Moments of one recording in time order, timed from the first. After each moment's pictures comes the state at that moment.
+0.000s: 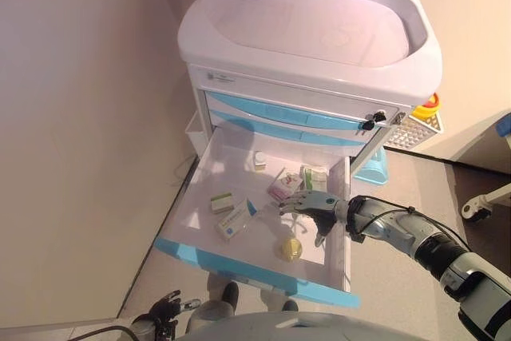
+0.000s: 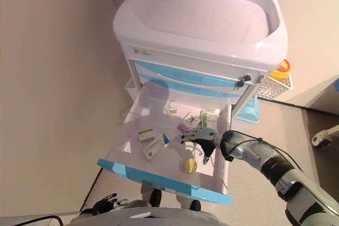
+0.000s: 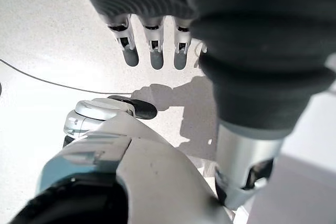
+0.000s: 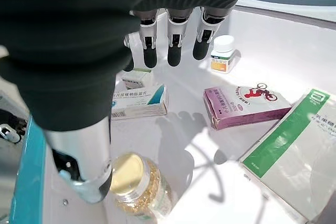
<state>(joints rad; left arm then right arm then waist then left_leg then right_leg) 0.06 0.29 -0.16 1.20 -0.30 -0.07 -0.16 -0.38 -0.72 0.72 0.42 -0.79 -0.58 0.13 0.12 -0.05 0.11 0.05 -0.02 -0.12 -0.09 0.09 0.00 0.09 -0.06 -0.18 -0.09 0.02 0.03</state>
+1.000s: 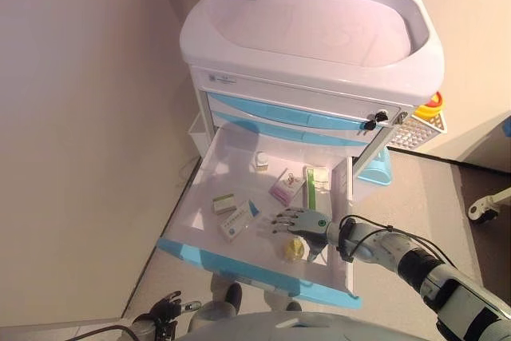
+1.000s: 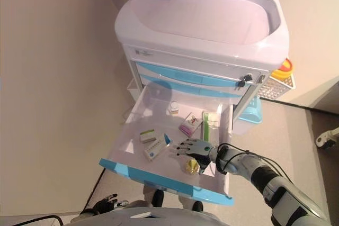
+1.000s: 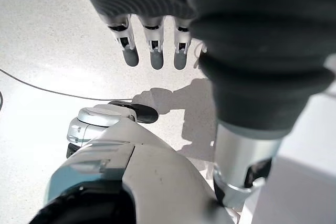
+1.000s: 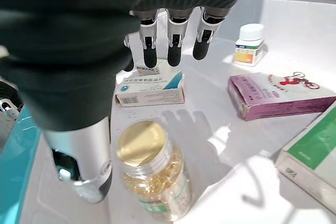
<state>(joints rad) 0.06 0.28 -0.16 1.20 -0.27 -0.07 -0.16 -0.34 -0.58 0.77 0.62 -1.06 -0.62 -0.17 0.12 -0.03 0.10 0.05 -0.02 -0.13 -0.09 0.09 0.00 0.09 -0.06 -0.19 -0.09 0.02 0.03</state>
